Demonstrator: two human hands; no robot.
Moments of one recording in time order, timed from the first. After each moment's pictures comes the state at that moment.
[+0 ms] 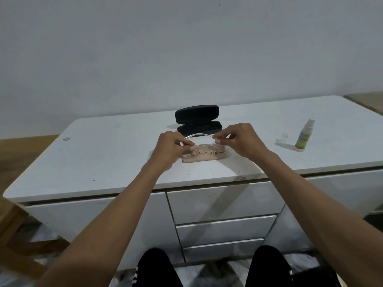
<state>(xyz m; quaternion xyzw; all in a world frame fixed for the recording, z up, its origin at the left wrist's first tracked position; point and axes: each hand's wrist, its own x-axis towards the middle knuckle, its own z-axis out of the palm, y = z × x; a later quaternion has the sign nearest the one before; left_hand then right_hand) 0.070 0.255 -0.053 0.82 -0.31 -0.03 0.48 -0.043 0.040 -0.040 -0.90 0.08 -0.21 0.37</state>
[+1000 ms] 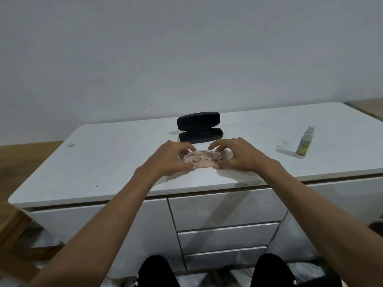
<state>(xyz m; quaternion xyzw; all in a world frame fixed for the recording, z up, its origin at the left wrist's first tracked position) 0.070 0.276 -0.038 0.86 -0.44 -0.02 0.25 -0.055 0.047 -0.036 -0.97 0.02 -0.08 0.24</state>
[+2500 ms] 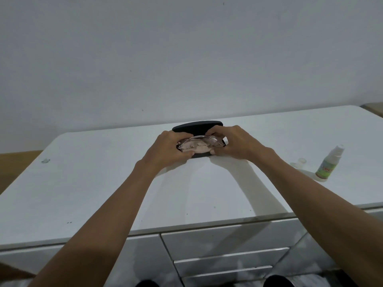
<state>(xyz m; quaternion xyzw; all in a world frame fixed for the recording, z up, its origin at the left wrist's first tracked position) 0.152 0.218 -0.030 0.86 -0.41 0.04 0.31 0.053 -0.007 -0.034 -0.96 0.02 -0.11 0.24</state>
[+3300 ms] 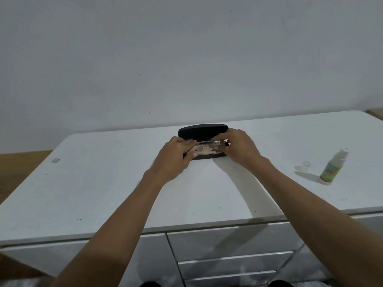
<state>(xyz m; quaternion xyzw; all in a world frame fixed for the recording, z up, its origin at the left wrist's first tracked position) 0.148 0.226 -0.057 0.86 -0.43 0.09 0.24 0.061 0.008 -0.048 -0.94 0.09 -0.20 0.26</state>
